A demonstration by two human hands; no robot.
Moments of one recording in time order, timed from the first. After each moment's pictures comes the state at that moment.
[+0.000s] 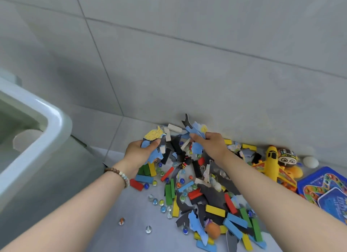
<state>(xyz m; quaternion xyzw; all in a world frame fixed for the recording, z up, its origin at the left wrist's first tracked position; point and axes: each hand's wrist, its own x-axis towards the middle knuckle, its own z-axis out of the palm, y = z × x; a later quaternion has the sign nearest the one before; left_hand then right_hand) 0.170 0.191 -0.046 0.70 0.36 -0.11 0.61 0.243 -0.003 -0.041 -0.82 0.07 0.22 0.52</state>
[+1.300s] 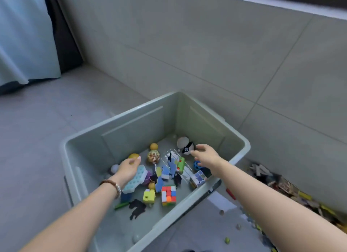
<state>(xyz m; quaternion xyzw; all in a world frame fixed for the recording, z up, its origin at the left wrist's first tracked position) -0.158 0.477 0.099 0.69 0.52 0.01 0.51 0.023 0.308 0.139 -0.82 -0.10 0.38 0.42</state>
